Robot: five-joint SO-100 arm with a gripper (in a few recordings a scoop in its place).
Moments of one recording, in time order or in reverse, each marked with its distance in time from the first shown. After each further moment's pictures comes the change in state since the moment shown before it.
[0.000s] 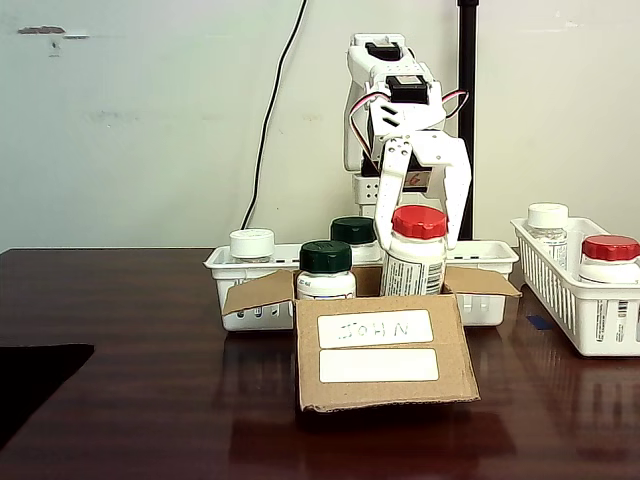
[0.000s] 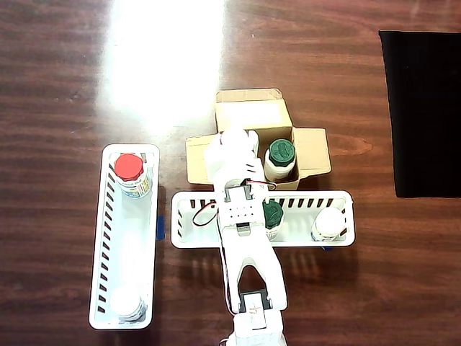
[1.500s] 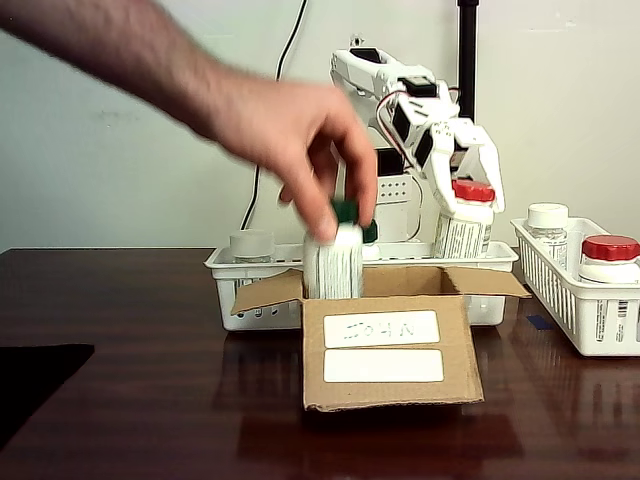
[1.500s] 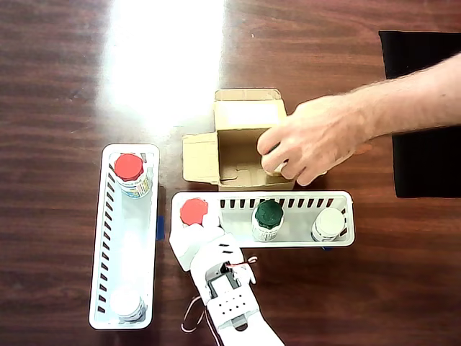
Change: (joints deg) arm -17.0 49.8 46.6 1.9 -6.0
